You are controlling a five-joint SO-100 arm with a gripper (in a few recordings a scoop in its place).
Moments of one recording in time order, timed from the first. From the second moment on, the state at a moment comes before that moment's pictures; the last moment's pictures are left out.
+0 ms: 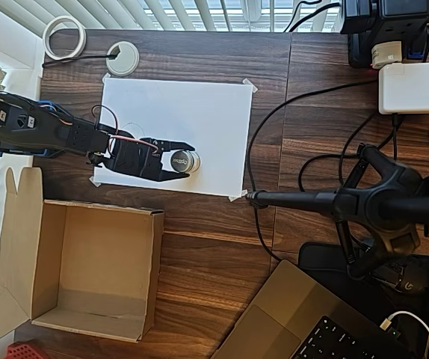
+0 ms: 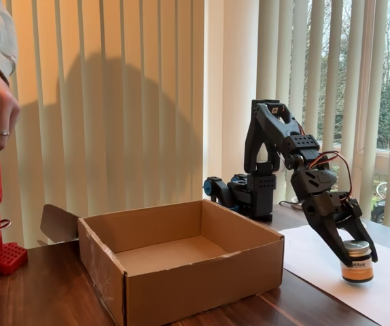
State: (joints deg) arm 10.2 88.2 125.1 11.5 -99.7
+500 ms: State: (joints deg) arm 9.1 88.2 126.4 11.5 -99.7
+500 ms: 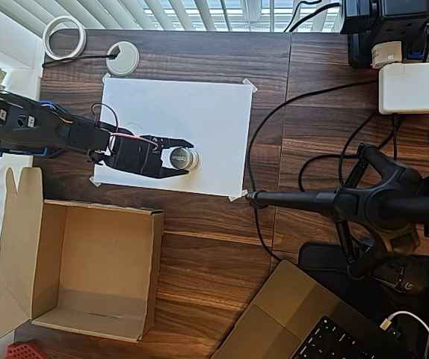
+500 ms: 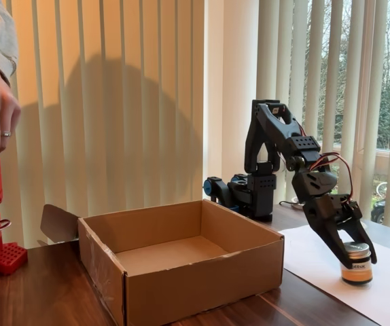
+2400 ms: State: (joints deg) arm 0.5 165.6 166.8 33.2 -42.5
